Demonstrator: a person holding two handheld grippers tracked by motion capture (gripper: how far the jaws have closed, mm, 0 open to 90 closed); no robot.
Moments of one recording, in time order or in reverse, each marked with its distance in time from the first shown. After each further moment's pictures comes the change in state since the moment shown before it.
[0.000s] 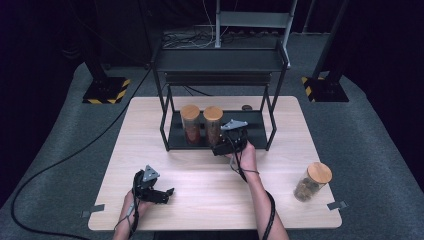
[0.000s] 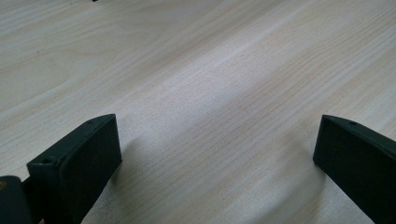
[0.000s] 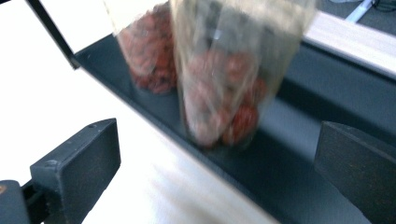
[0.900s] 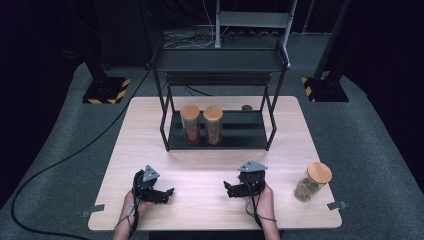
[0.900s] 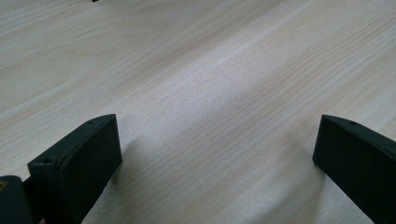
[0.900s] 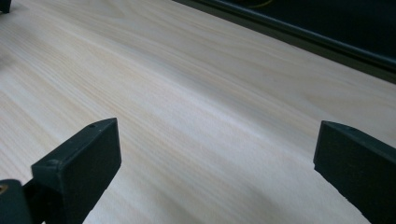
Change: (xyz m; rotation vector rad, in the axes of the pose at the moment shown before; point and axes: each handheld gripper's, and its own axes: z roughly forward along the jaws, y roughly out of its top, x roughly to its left) left arm 0.000 0.000 0.000 -0.001 -0.001 0.001; right arm 0.042 -0.106 -0.077 0.033 -0.040 0.070
